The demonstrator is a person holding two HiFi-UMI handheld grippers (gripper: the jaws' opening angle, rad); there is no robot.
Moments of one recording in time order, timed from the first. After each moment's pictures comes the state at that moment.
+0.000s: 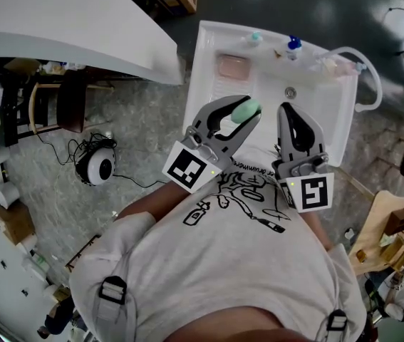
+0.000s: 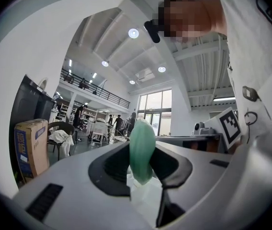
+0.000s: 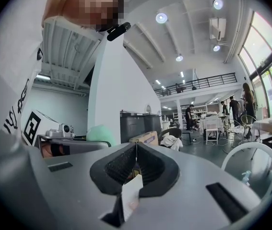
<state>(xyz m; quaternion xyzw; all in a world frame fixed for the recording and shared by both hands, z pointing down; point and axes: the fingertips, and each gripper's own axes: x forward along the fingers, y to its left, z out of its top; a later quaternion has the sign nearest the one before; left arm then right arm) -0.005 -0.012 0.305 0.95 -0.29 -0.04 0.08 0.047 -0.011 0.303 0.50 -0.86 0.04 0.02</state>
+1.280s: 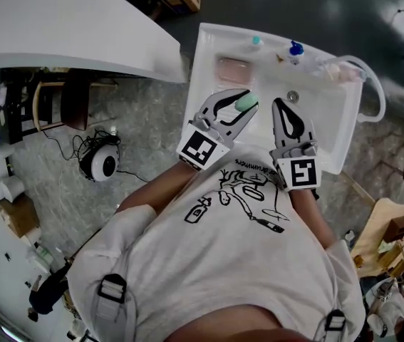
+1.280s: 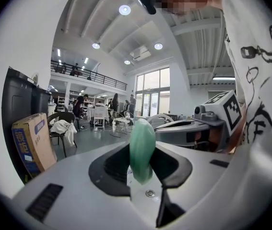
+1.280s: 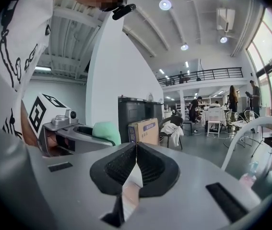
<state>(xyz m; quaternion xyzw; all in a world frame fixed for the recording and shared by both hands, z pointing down) 0.015 -0.063 0.394 0.95 -0.28 0.09 0.06 0.059 -0.060 0.383 0.50 -0.86 0.06 0.07</state>
